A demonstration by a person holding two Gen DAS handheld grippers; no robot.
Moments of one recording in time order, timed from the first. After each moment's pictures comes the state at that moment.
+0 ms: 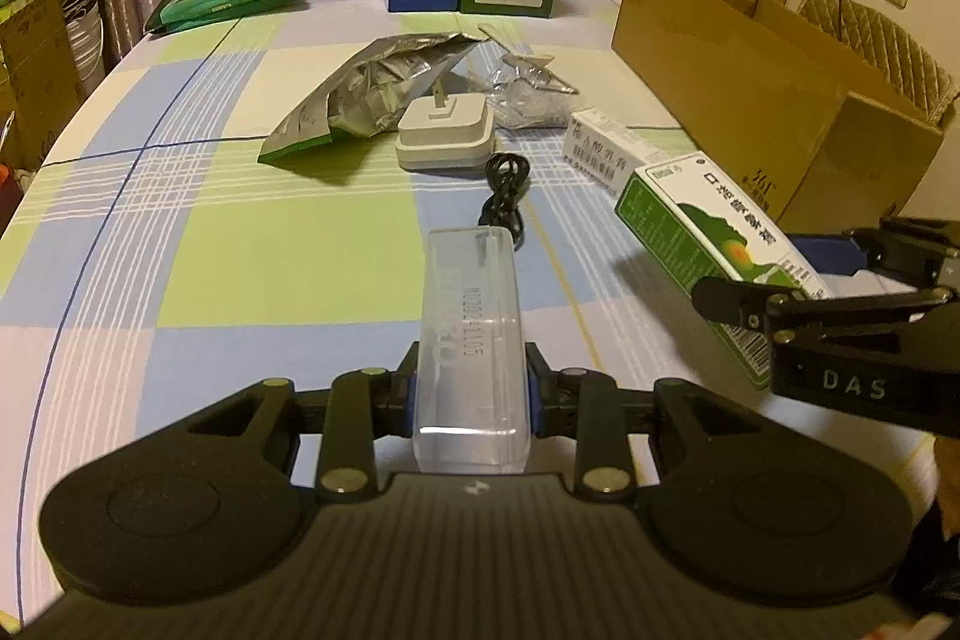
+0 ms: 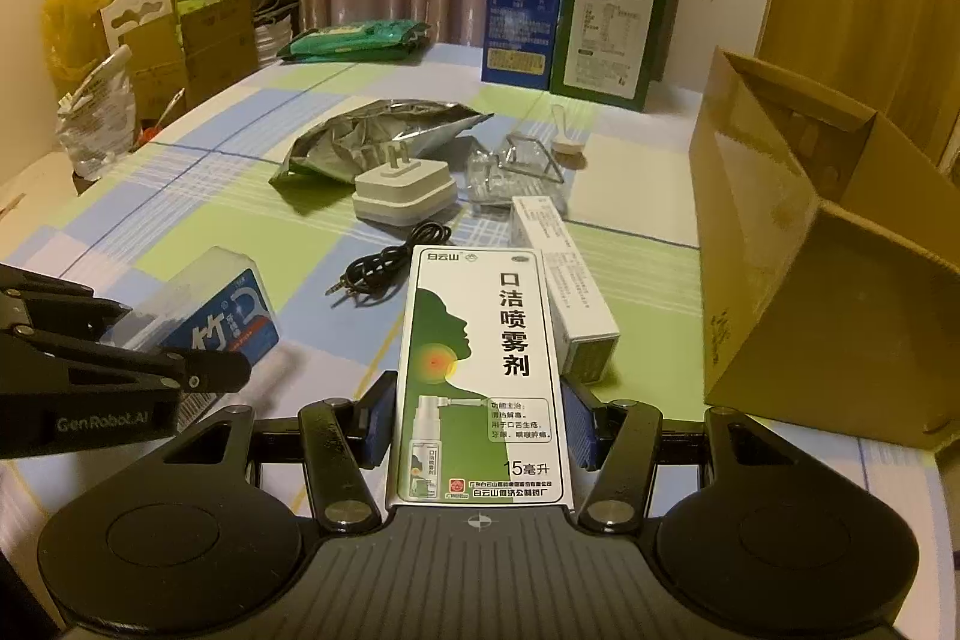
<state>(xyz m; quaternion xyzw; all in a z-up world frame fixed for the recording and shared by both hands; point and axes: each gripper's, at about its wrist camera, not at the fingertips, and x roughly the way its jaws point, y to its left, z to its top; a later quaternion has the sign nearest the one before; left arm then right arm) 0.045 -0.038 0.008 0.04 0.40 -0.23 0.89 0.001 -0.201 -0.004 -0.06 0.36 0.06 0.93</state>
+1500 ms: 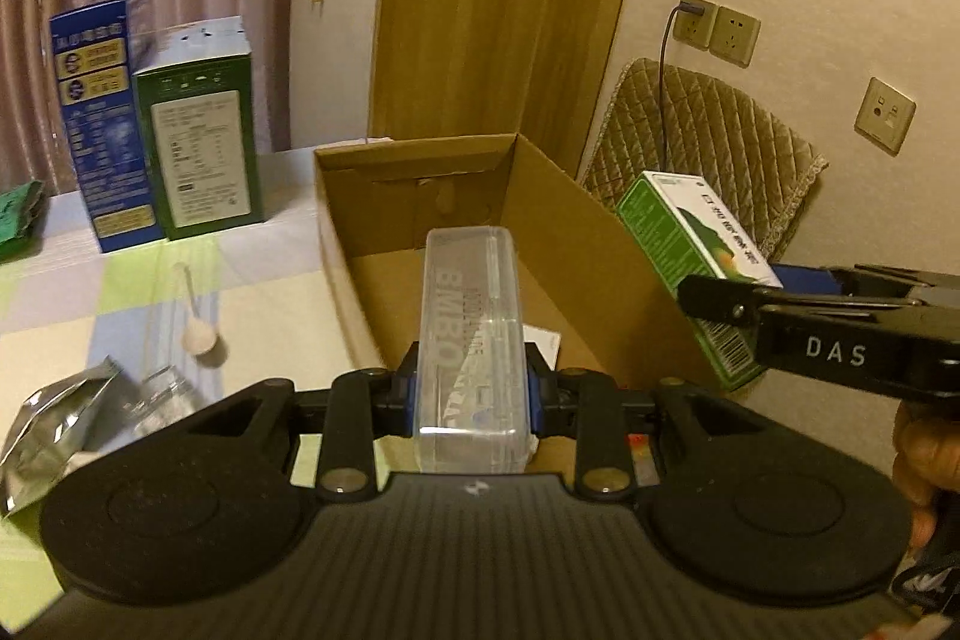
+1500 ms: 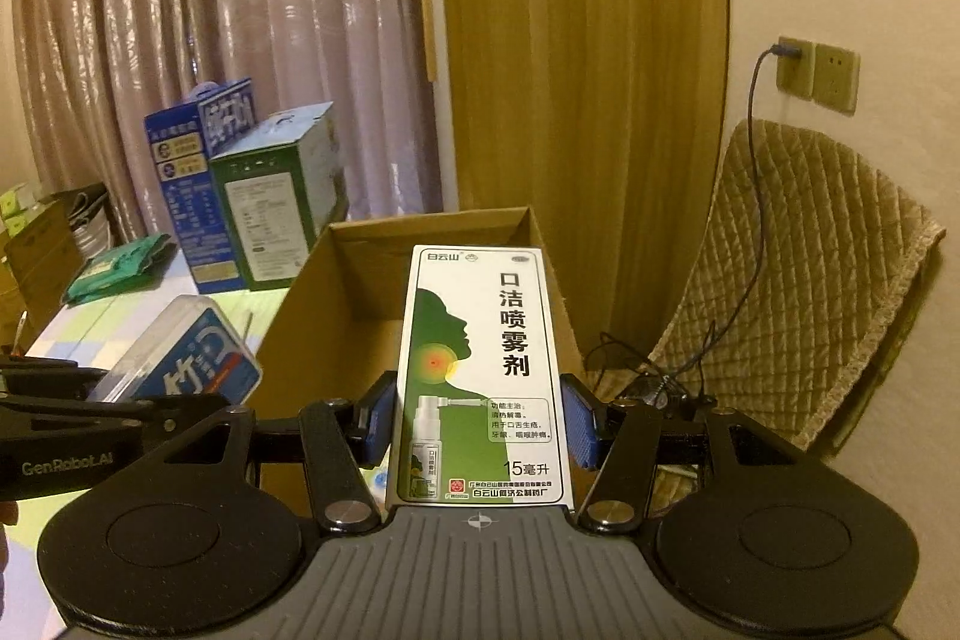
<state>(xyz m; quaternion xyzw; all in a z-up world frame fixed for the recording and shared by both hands) 0.103 -0.295 0.119 0.05 0.32 -0.37 0.87 0.029 -0.445 0.123 0.06 0.27 -0.09 0.96</state>
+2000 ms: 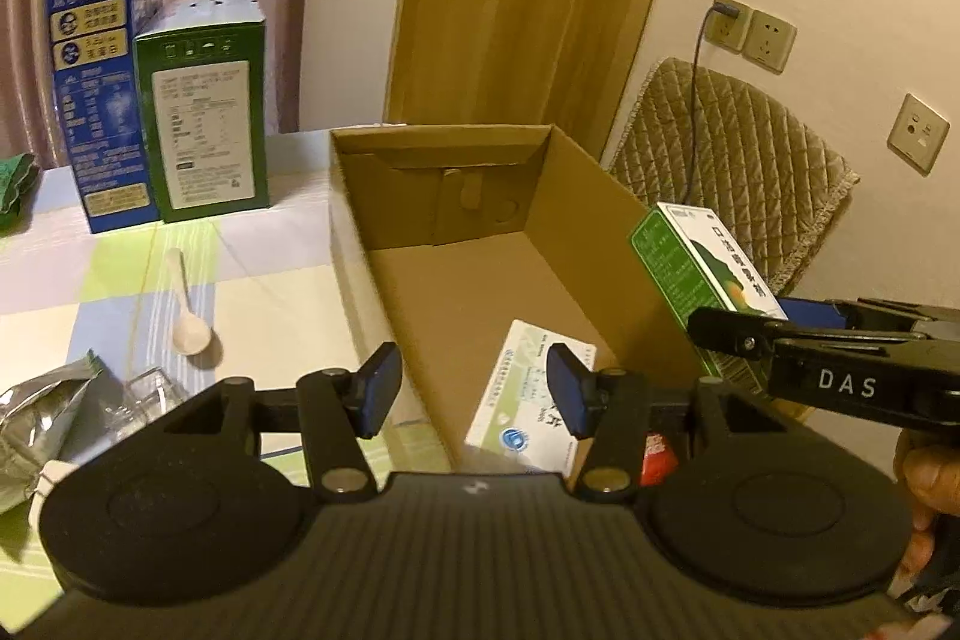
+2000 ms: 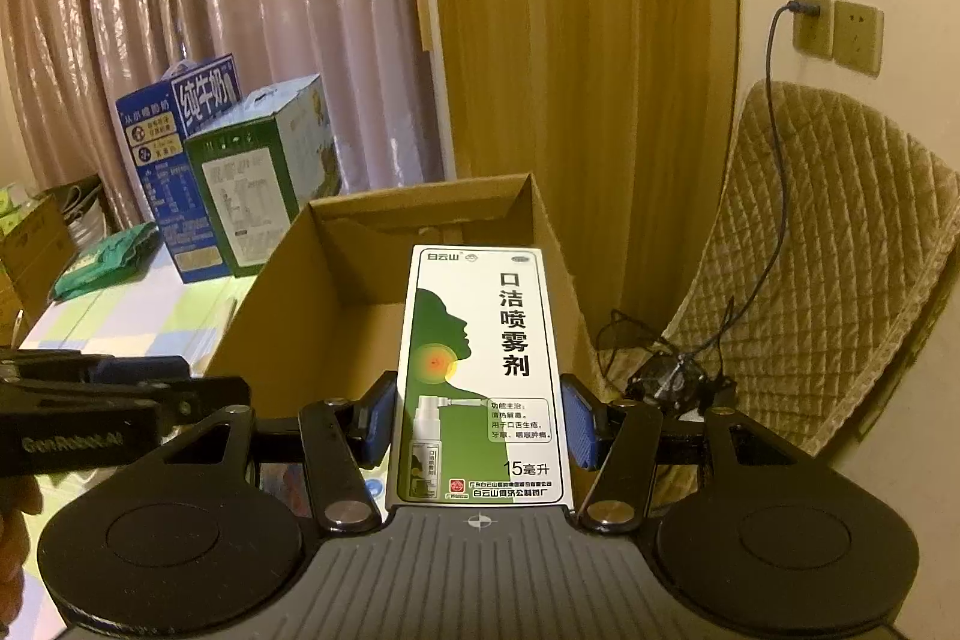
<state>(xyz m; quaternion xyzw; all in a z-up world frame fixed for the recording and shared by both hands) 0.138 -0.294 0.096 0.03 0.33 -0.36 0.87 0.059 -0.460 0.097 0.08 0.30 -0.08 0.95</state>
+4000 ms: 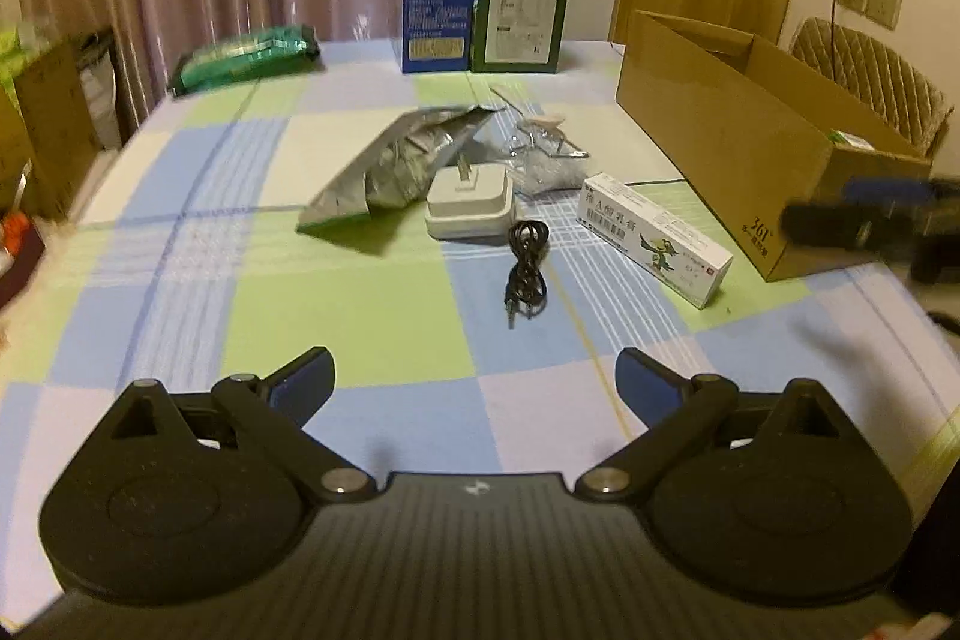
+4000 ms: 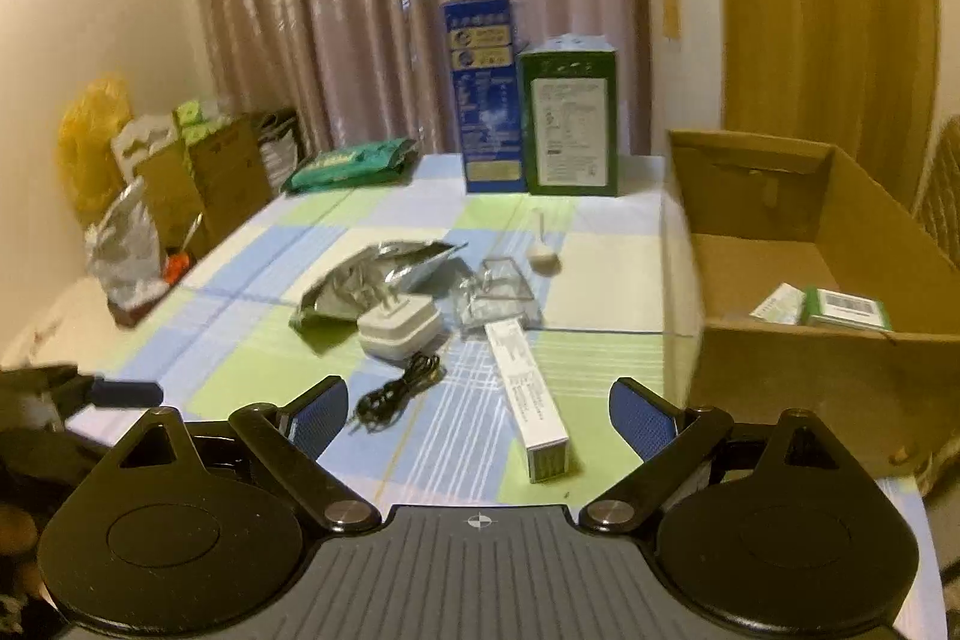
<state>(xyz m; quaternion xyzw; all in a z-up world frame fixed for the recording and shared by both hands) 0.047 -0.019 0.030 0.05 0.36 -0.23 0.90 -0.008 -0.234 0.051 0.01 0.30 0.09 0.95</state>
